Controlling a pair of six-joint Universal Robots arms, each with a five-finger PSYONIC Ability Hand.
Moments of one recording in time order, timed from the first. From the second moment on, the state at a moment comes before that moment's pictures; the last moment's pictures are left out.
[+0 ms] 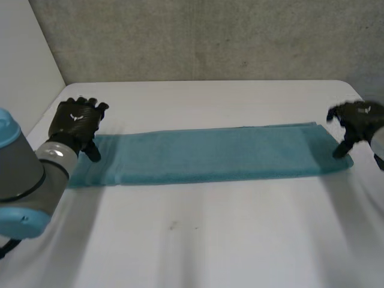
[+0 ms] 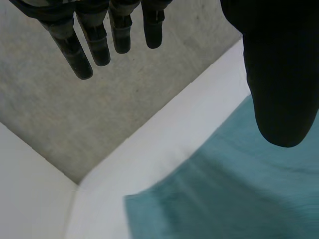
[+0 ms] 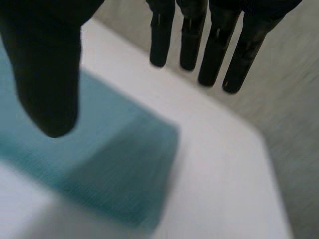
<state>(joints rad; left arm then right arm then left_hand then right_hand) 4.46 -1.89 -1.70 3.49 -1.54 3.55 1.55 -1.14 1.42 0.04 1.31 2.73 0.20 0.21 0.22 0.21 0.05 0.31 0.36 0.36 0.36 0.18</state>
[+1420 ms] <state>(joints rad) 4.45 -1.86 -1.83 3.54 -1.53 3.35 1.33 -0.90 1.43 -0.12 1.00 2.64 0.20 0.21 0.22 0.21 0.05 0.55 0.63 0.64 0.64 0.48</state>
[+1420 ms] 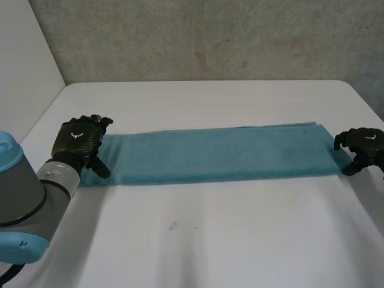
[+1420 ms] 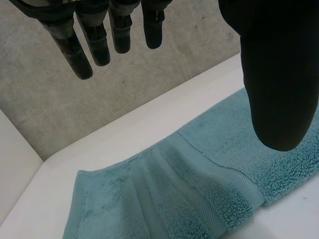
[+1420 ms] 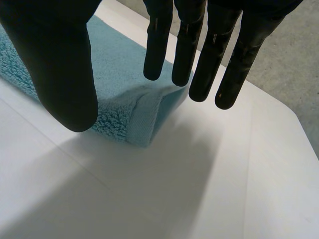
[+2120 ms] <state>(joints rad) 4.45 -1.86 -1.83 3.54 -1.53 3.35 1.35 -0.87 1.41 -0.13 1.01 2.63 0.20 0.21 0.22 0.21 0.05 0.59 0.68 0.69 0.69 0.50</state>
